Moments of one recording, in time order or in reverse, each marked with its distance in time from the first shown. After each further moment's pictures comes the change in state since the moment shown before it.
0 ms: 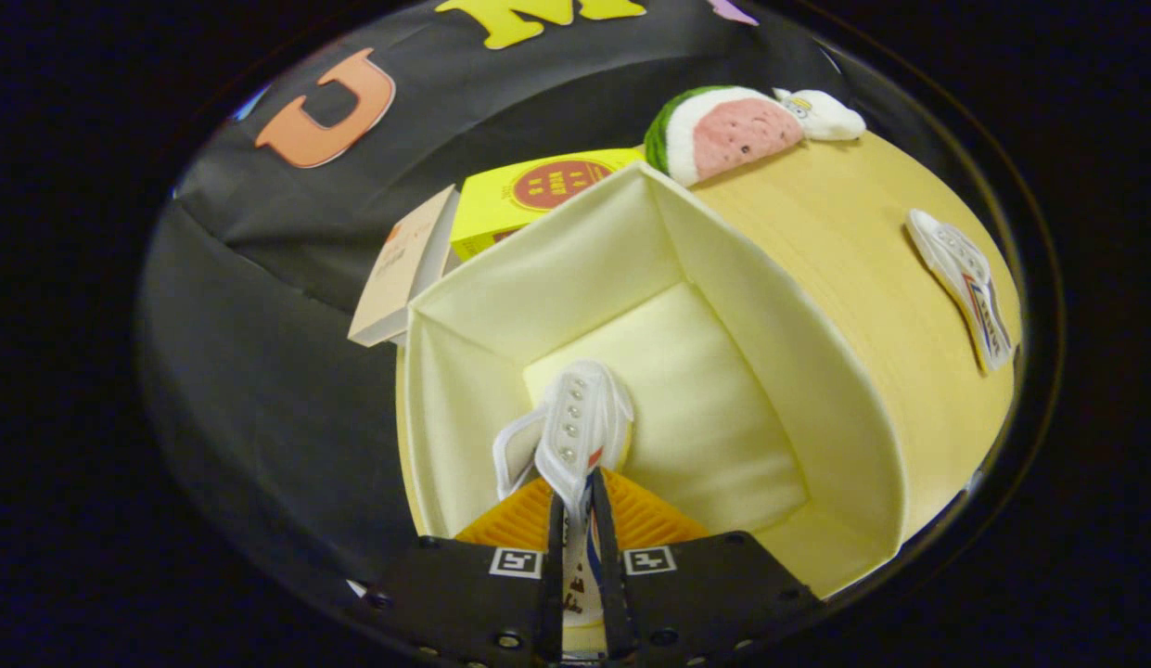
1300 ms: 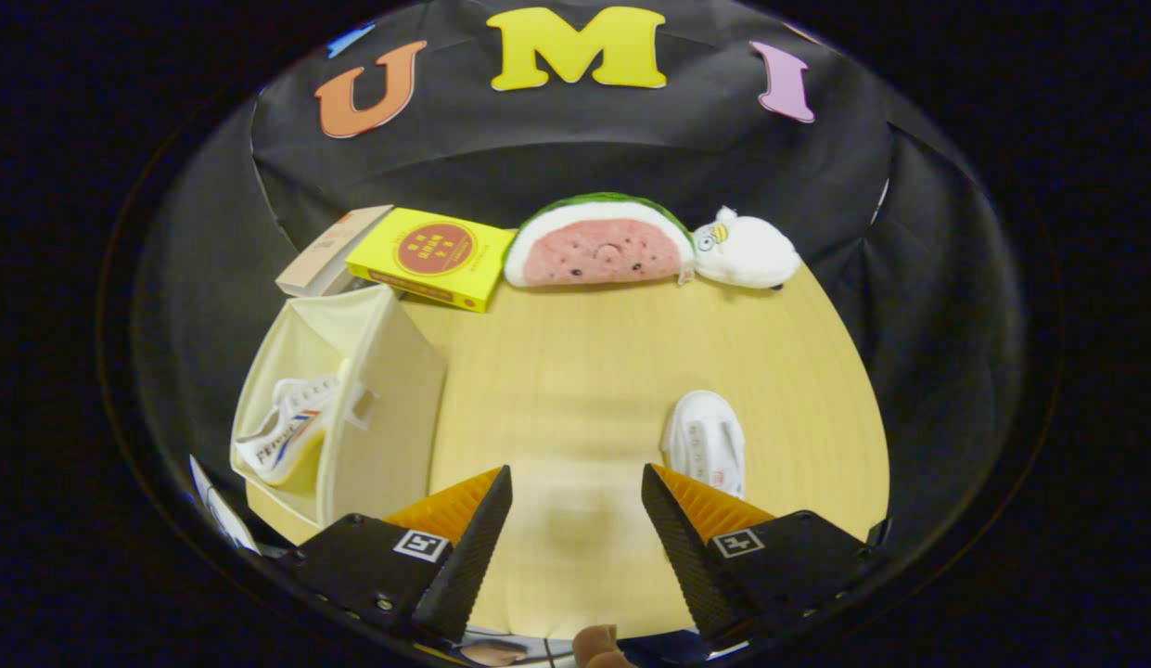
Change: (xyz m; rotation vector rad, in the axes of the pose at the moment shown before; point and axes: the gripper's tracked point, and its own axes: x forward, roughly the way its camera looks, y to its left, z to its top) arm -0.147 -0.299 0.136 -0.397 -0.113 -0.292
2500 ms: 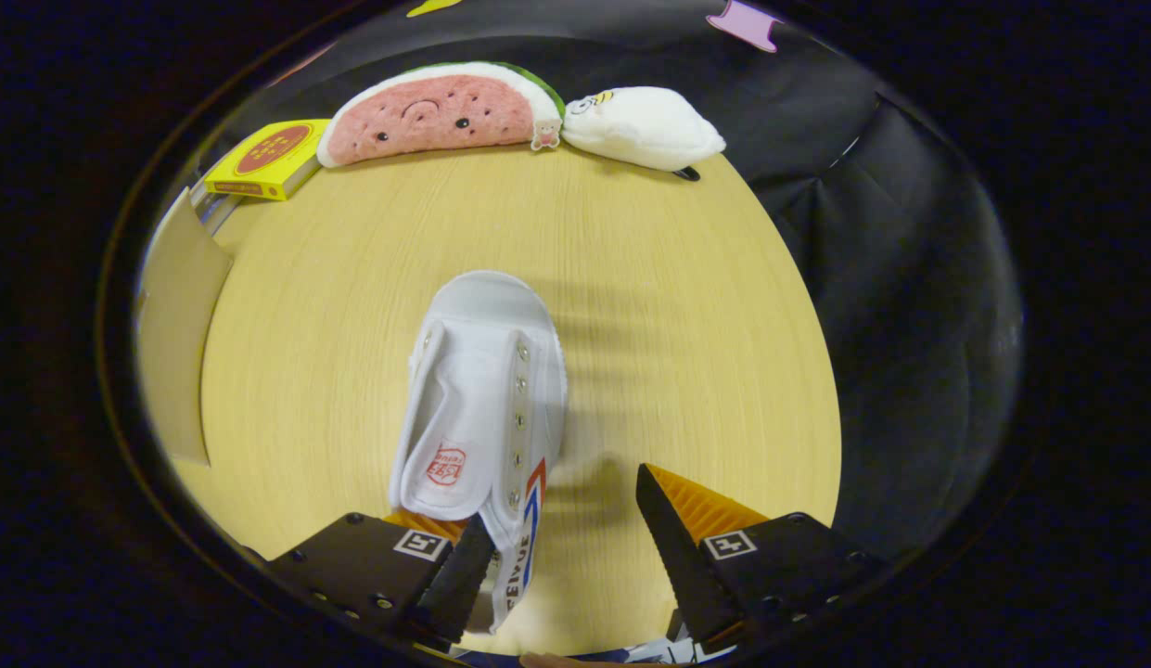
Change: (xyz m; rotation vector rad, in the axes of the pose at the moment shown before) arm 0.114 -0.151 -0.067 -0.045 0.238 -0.228
